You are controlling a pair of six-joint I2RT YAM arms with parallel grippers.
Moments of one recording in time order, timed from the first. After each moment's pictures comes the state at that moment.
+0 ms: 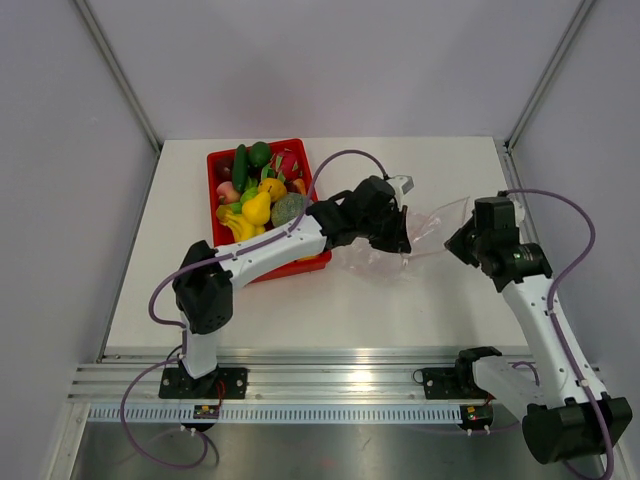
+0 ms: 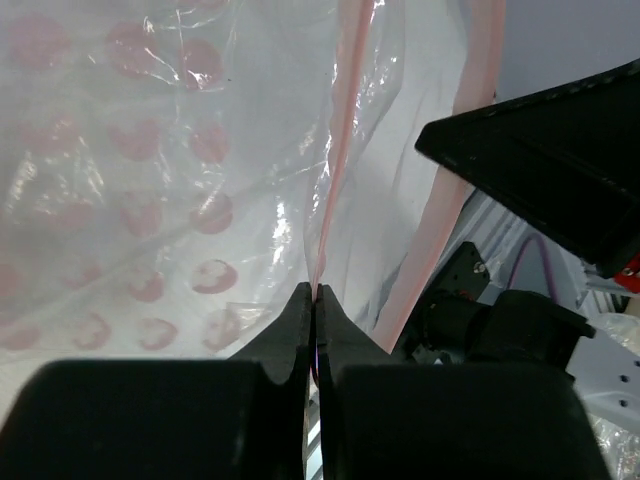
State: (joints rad) left arm -0.96 1.90 1.67 -0.42 0.22 -0.61; right arm 0.14 0.96 0.93 -0.76 0.08 0.81
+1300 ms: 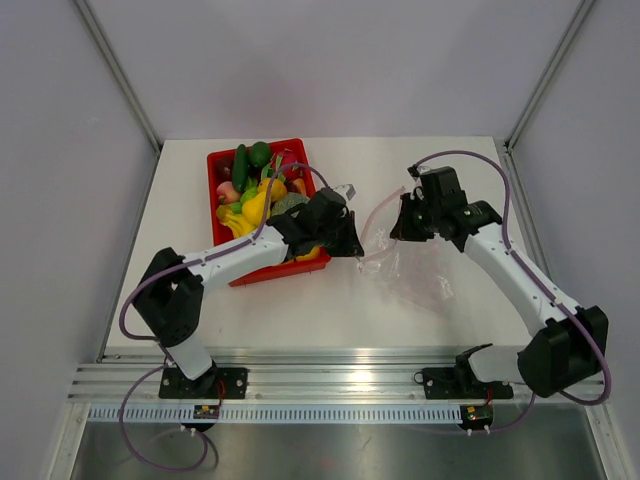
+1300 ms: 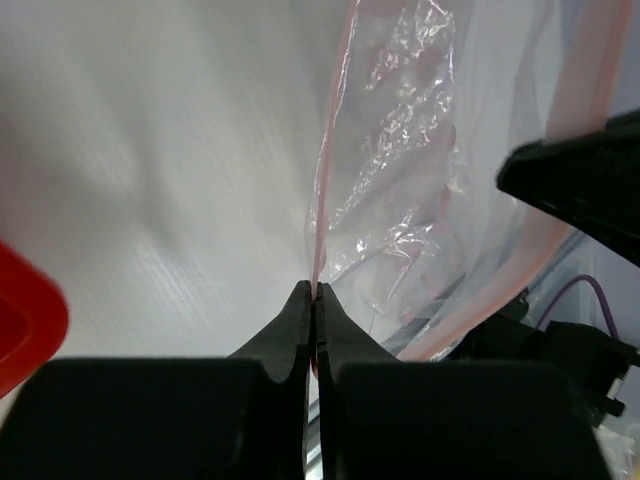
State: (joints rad) left arm -0.82 1.70 1.27 -0.30 0.19 -0.74; right arm 0.38 1.35 1.21 -0.72 -0.14 0.39
